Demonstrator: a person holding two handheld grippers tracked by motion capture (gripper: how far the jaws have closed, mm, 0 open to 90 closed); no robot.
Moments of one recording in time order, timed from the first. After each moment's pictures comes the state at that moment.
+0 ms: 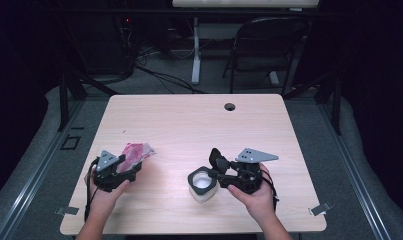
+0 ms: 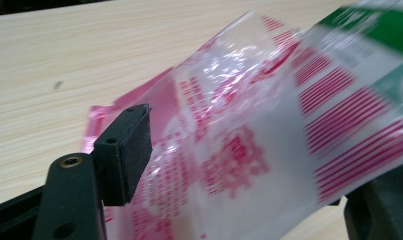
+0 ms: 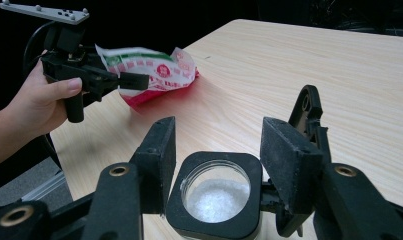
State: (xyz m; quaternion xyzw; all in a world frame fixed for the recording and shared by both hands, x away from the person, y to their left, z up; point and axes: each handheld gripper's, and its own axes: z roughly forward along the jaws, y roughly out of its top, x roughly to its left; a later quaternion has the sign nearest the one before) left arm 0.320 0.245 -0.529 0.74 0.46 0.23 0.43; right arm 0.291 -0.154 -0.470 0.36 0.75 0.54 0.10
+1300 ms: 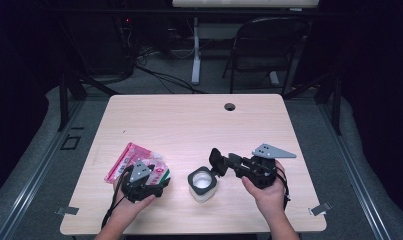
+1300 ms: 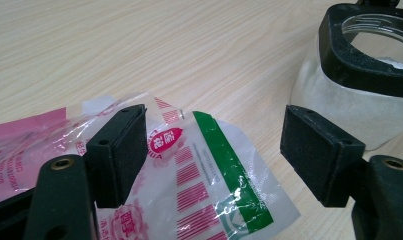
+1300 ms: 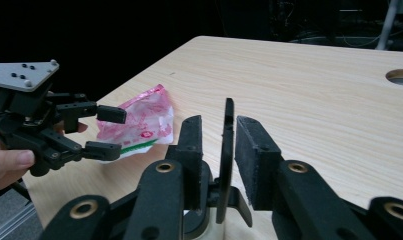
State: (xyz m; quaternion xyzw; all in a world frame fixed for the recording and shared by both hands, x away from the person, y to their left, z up) left arm 0.299 0.173 -0.535 0.81 0.37 0.19 0.41; right arm 0.294 -0.186 -0.460 0.41 0.72 0.54 0.14
